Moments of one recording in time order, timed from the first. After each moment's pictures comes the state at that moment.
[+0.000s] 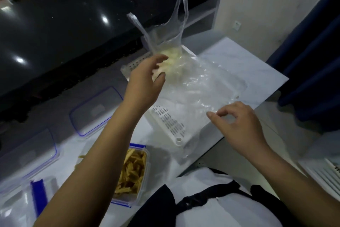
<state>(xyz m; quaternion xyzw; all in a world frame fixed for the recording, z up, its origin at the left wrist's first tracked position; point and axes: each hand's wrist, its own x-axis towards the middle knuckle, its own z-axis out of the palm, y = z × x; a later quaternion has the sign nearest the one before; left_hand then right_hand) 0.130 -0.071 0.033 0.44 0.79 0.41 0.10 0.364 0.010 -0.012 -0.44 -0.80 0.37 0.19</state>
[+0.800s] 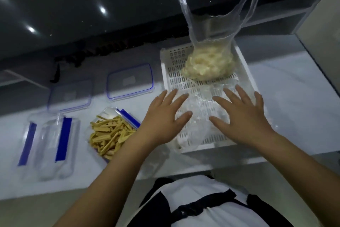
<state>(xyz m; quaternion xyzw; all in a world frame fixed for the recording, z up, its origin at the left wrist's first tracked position) 0.183 -0.096 -0.027 0.30 0.92 0.14 0.20 0.280 0.119 -0.049 -0.11 -0.98 0.14 -0.11</state>
